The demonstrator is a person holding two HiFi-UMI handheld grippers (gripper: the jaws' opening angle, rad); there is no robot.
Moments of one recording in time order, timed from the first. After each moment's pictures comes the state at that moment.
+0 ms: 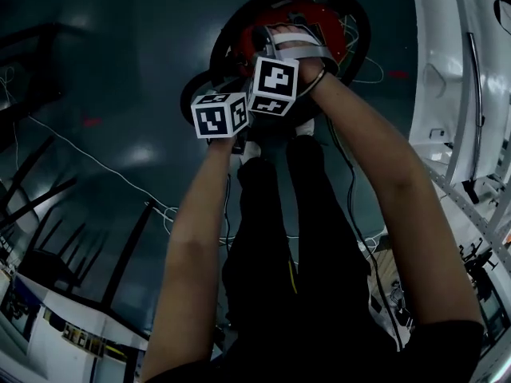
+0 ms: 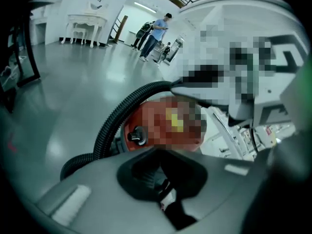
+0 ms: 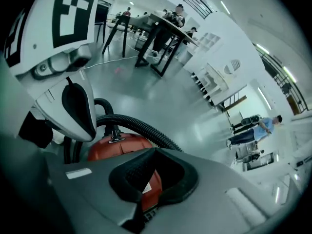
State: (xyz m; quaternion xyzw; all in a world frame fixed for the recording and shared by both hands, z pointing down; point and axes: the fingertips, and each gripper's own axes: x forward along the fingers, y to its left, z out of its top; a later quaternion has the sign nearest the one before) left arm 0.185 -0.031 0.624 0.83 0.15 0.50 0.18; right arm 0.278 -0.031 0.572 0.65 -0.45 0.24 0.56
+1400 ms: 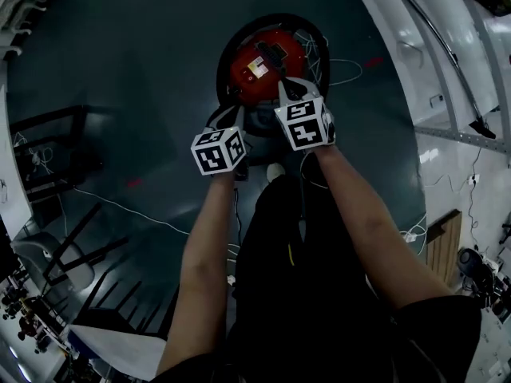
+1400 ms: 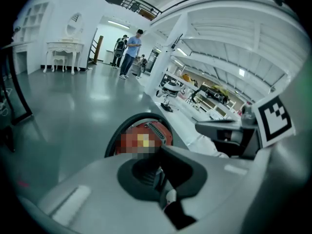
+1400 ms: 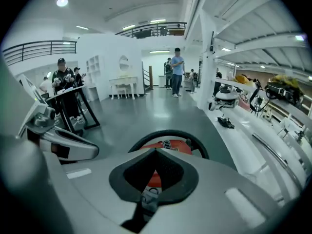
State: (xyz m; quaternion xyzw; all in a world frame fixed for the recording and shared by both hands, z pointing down) left arm 0.137 -0.020 0.438 0.87 0.23 0.42 0.10; right arm 0.170 0.100 0.420 0.92 -0.16 0.36 0.06
